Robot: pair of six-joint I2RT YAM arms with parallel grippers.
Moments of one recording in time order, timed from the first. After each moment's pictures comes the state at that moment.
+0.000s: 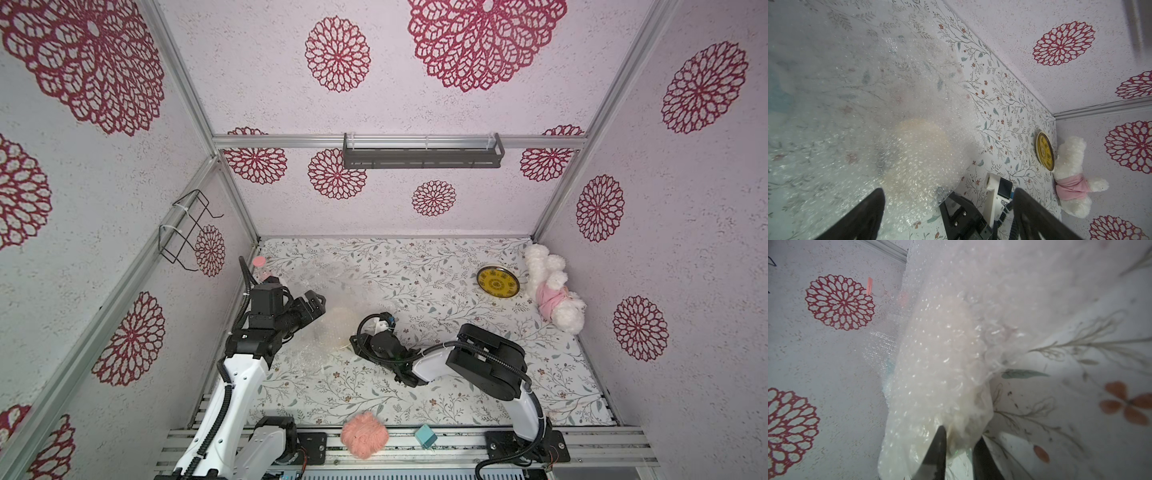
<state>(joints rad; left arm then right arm) -0.04 0.97 0.82 -0.56 0.23 -0.65 1.11 2.11 0.99 0.70 0.20 1.26</state>
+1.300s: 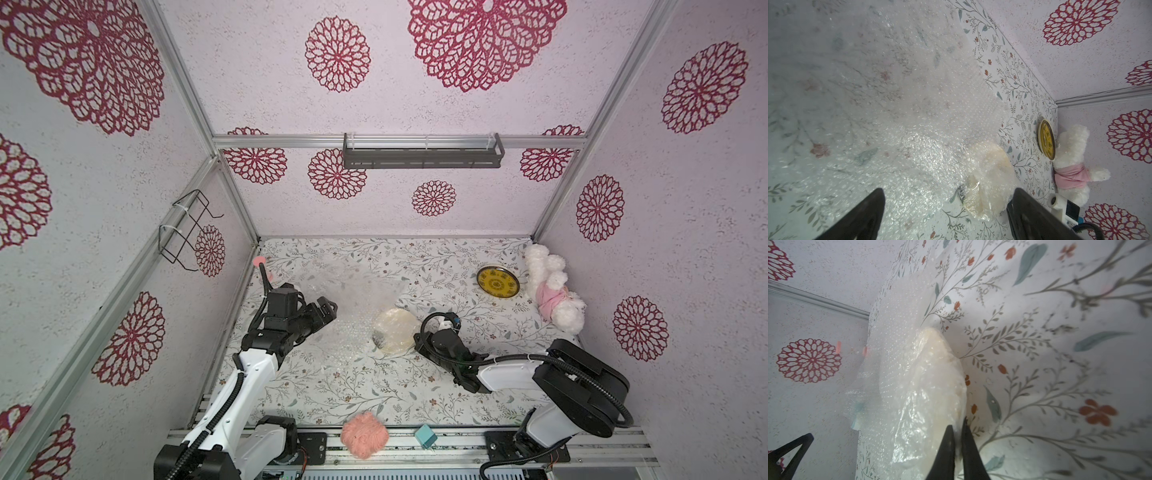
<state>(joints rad) -0.13 1.05 0.72 -0.42 0.24 -0.72 0.86 1.52 0.44 0.51 0.22 1.20</state>
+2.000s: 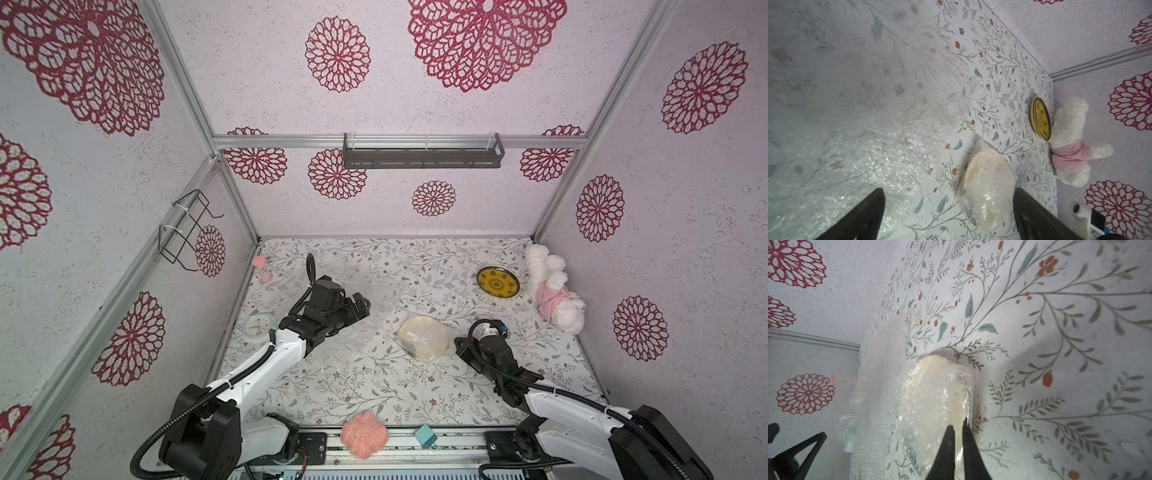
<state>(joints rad) -0.44 1.28 0.81 -0.26 0.09 -0.84 0.59 1.01 0.20 0.24 0.13 1.11</state>
